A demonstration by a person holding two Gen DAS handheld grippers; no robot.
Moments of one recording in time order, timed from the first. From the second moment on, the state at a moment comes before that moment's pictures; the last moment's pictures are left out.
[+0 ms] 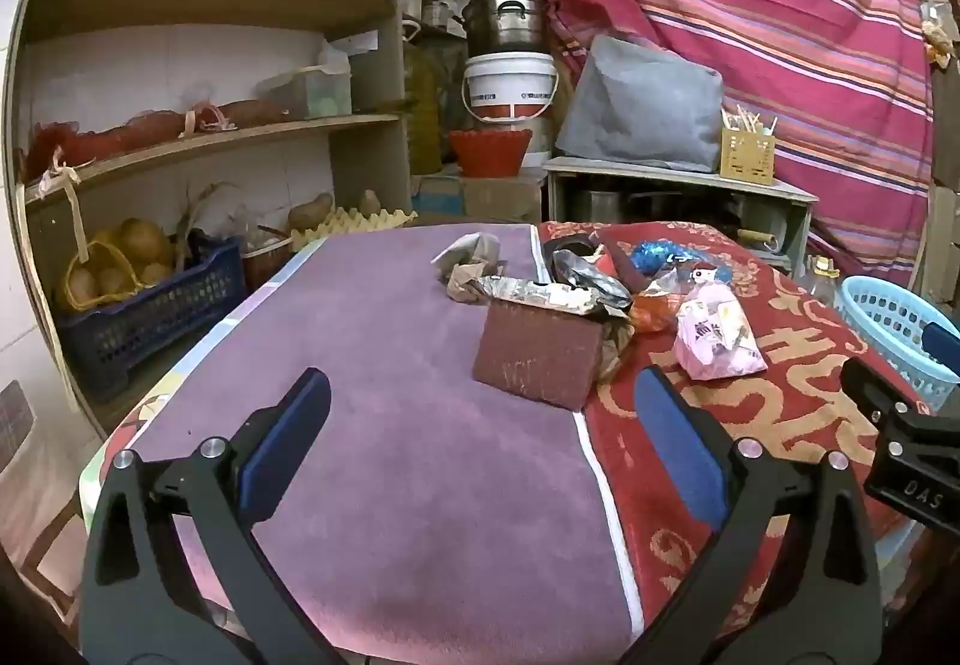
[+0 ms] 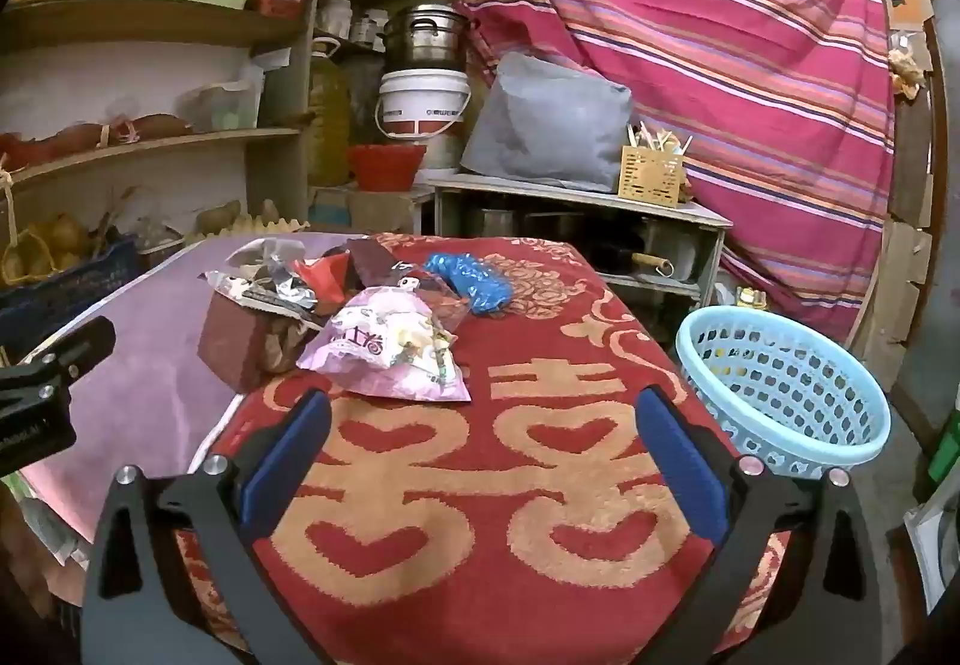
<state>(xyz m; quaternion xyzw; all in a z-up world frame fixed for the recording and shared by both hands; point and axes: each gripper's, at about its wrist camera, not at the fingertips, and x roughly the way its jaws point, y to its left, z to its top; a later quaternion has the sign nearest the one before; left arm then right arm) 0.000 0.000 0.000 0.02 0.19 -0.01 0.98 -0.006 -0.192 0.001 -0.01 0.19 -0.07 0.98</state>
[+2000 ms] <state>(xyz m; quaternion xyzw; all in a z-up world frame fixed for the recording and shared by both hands) 0.001 -0.007 0.003 0.03 0.19 0.00 0.98 -0.007 -0.188 0.001 -0.01 0.18 -0.08 0.98</state>
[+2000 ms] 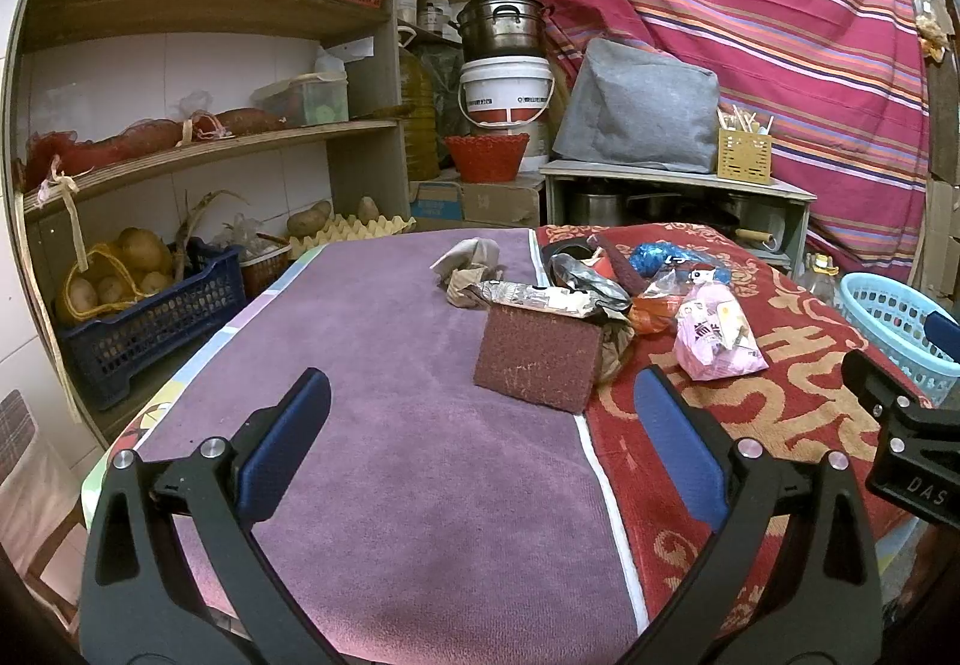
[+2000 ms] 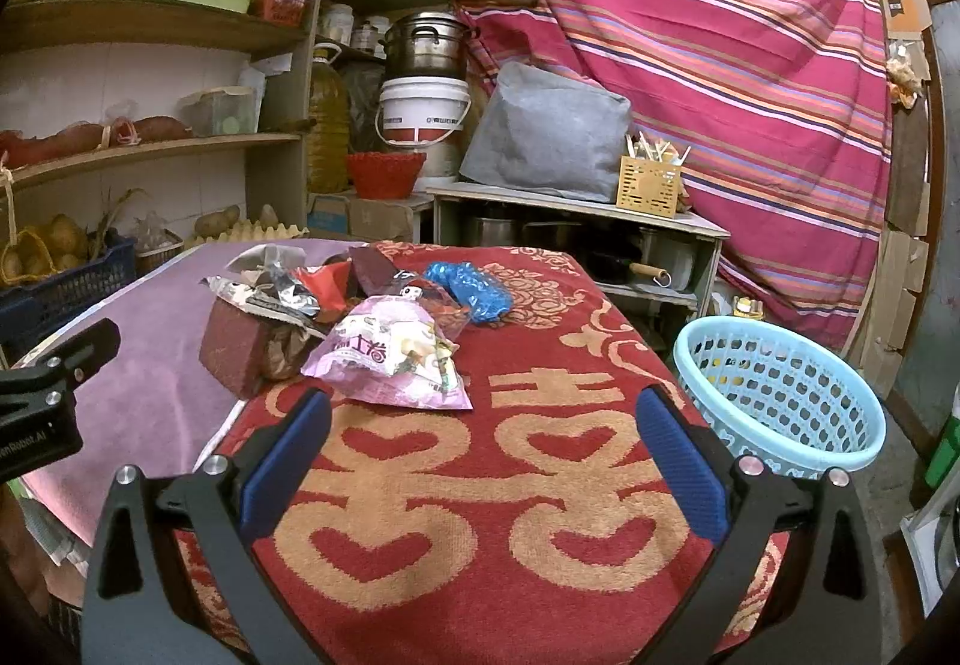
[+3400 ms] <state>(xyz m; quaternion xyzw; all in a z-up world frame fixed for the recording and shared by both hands) 0.001 -0.006 -0.001 0.03 0.19 0.00 0.98 -0.004 -0.187 -0.002 -0.01 0.19 -0.07 0.98</state>
